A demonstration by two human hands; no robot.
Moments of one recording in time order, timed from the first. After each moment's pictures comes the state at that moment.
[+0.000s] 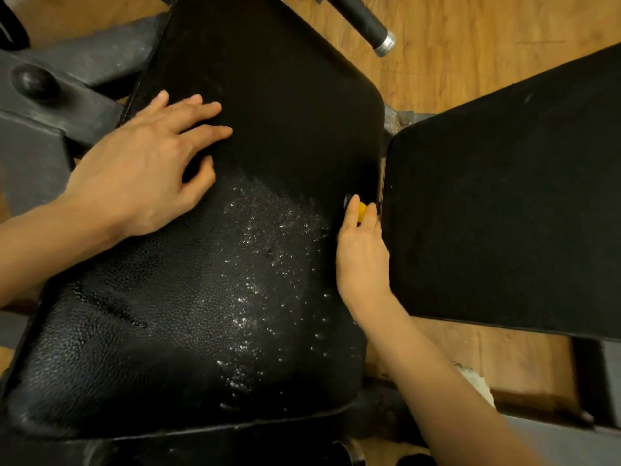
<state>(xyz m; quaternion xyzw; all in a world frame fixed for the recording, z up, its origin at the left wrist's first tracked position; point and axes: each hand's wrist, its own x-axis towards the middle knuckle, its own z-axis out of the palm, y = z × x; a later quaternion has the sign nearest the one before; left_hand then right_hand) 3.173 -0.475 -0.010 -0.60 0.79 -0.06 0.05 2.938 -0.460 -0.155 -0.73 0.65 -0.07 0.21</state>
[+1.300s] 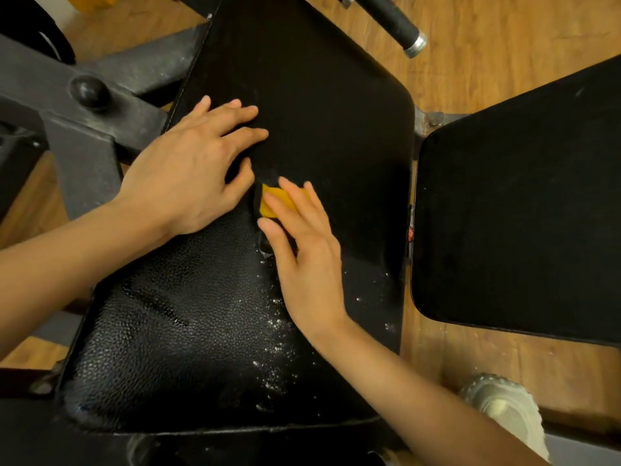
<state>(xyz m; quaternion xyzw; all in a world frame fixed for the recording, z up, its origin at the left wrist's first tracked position) 3.170 -0.474 -0.009 -0.60 0.79 -0.08 0.04 3.012 -0.425 -0.105 -0.63 0.44 -0.45 0.45</state>
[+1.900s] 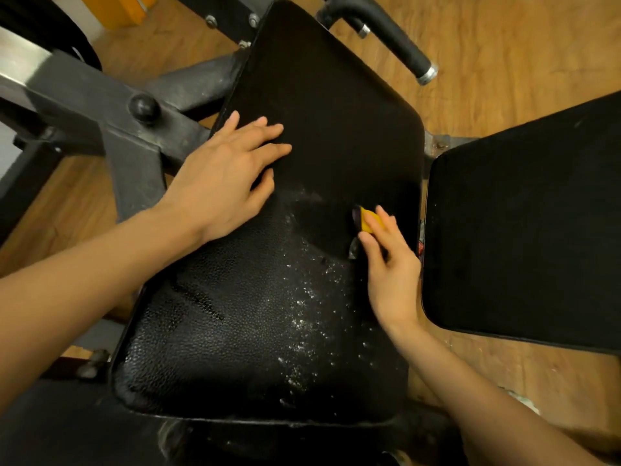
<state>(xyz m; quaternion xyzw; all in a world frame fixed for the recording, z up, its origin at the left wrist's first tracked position) 3.171 -0.462 0.000 -0.61 0.79 -0.04 0.01 2.962 -0.439 -0.147 -0.55 0.54 -0.46 0.45</state>
